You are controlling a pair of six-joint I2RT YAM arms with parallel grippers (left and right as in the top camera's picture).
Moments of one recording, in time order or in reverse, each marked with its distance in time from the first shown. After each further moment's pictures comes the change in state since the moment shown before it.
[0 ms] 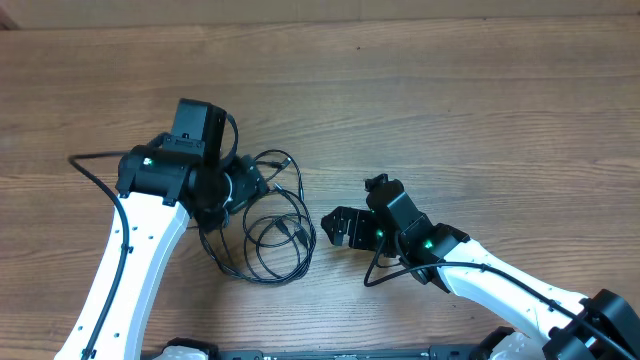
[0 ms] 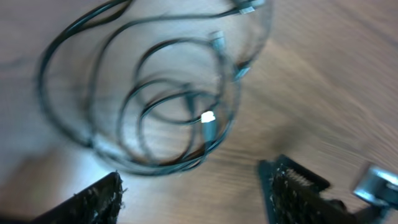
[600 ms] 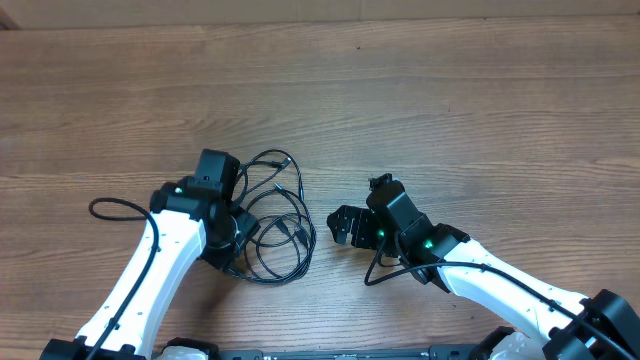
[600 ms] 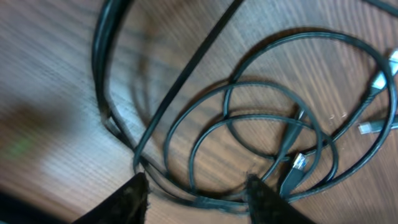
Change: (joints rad) left arm -0.004 -0.006 -0.412 0.225 -0.074 -0.354; right arm 0.000 0.000 0.000 -0.023 0.067 -0.002
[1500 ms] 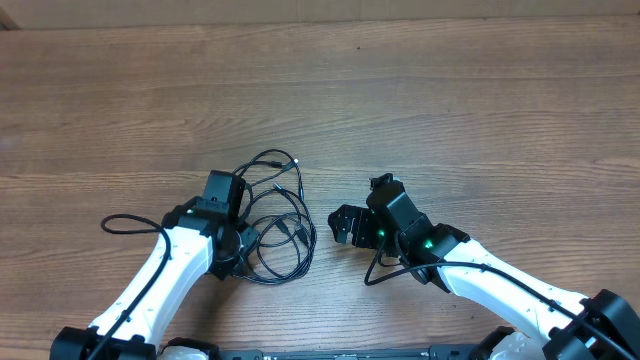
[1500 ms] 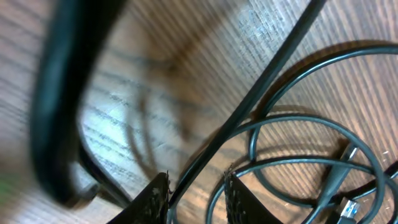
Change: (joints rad) left arm -0.016 0.000 -0.190 0.233 -0.054 0.008; right arm 0.000 0.000 0.000 -0.001 0.018 -0.003
